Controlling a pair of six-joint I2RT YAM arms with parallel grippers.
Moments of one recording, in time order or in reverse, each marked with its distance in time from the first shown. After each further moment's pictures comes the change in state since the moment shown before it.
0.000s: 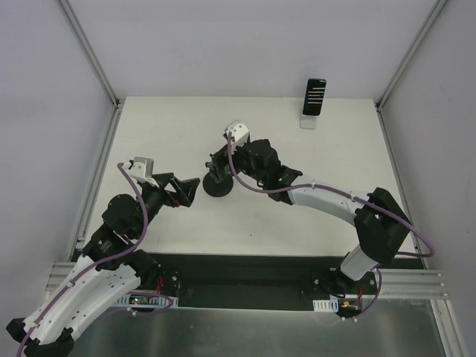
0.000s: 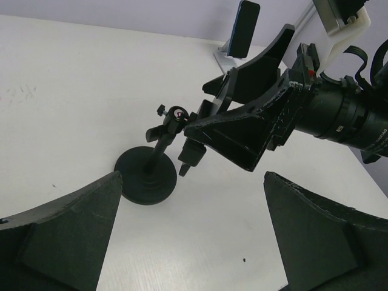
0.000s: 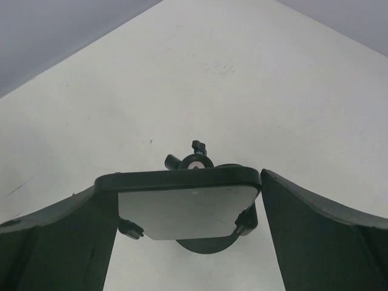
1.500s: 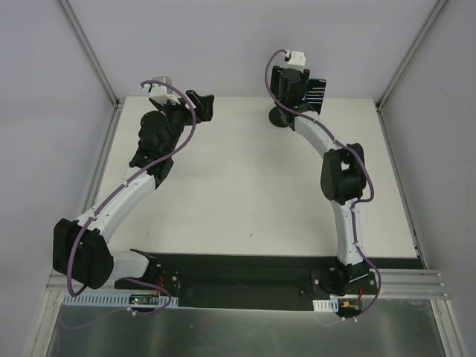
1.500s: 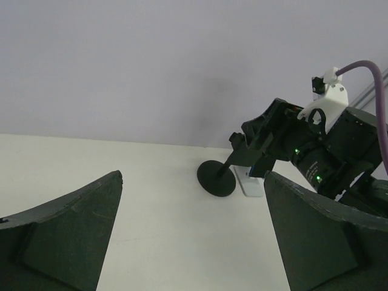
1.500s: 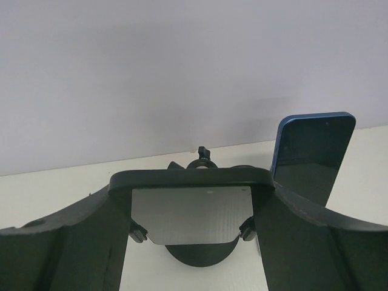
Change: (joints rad) left arm 0.262 0.898 0.450 0.620 0.083 0.000; right arm -0.508 0.652 0.903 -0.203 0.480 0.024
